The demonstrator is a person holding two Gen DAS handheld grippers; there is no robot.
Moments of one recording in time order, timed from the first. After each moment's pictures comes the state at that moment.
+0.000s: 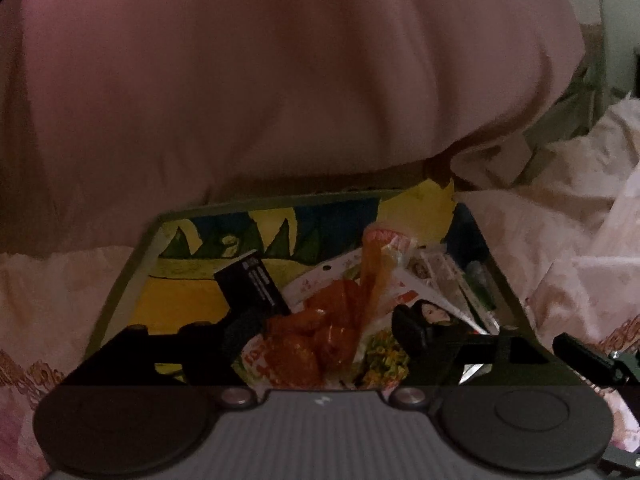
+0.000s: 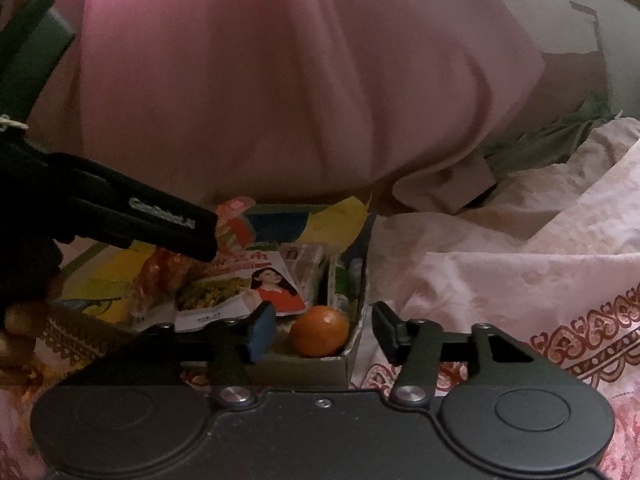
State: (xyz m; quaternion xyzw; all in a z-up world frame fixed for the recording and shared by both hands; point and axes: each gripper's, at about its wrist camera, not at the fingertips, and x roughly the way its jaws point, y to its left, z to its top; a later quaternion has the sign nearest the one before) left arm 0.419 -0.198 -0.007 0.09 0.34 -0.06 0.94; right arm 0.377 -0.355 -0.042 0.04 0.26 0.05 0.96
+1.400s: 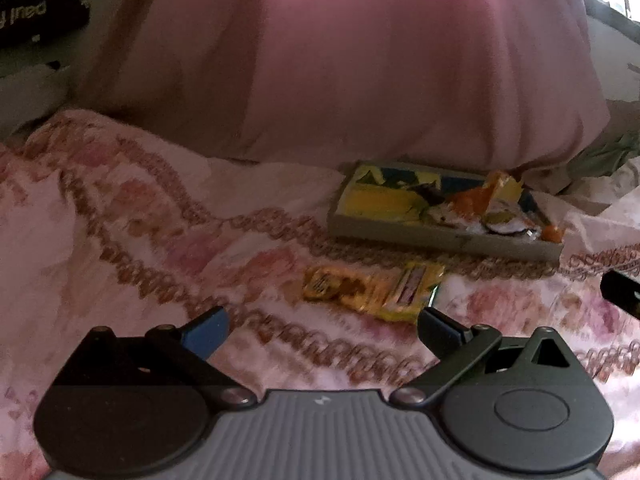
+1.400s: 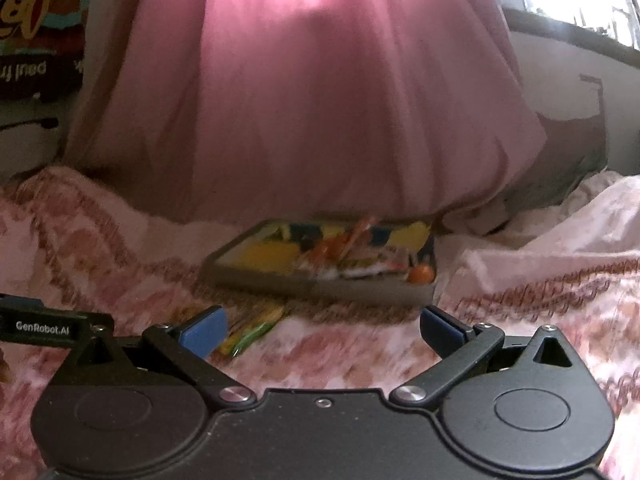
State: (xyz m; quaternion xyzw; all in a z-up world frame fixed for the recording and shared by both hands) left arm 0.128 -0.019 0.011 0.01 0.28 0.07 0.96; right arm 0.150 -0.286 0.035 0.02 0.21 0.11 0.97
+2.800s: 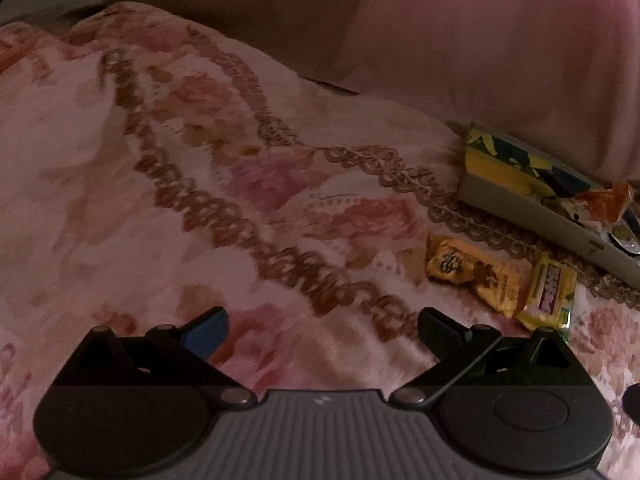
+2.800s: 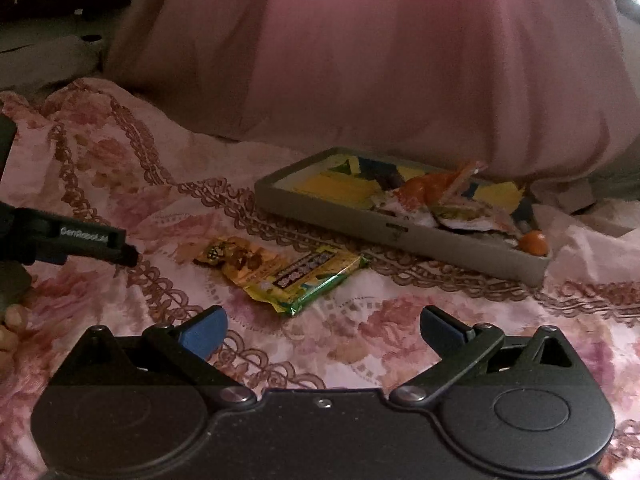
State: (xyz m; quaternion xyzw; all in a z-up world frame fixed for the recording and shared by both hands) left arm 0.201 0.083 -0.050 -0.09 0.35 0.14 0.92; right arm 0.222 -0.205 -0.022 -0.05 0.29 0.18 0.94
